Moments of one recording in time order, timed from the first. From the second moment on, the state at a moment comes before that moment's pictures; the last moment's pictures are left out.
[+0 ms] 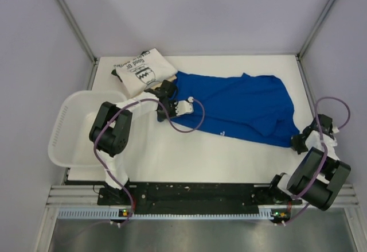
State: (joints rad) left arm -0.46 1.89 1.26 -0.58 0.09 0.94; right arm -0.58 1.24 0.57 -0.49 0.05 0.84
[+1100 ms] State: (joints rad) left arm -0.44 1.68 1.22 -1.07 0.36 0.76; right arm -0.61 1.15 0.80 -0.64 0.12 0.71
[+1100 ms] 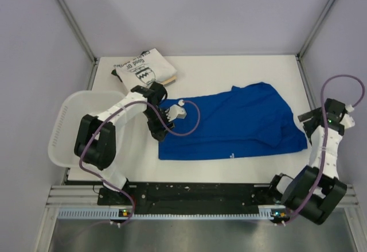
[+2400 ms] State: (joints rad) left arm -0.49 1.78 1.15 -0.71 0.09 0.56; right arm -0.09 1.38 0.86 -0.63 -0.03 0.49
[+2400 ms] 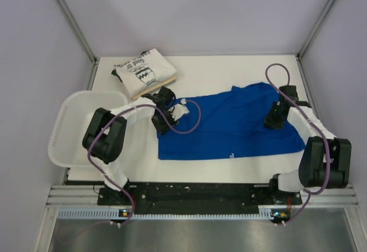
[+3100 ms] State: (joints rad) left arm -0.35 1.79 1.17 -0.70 0.10 0.55; right arm 0.07 1.71 1.33 -0.64 -0.09 0.33
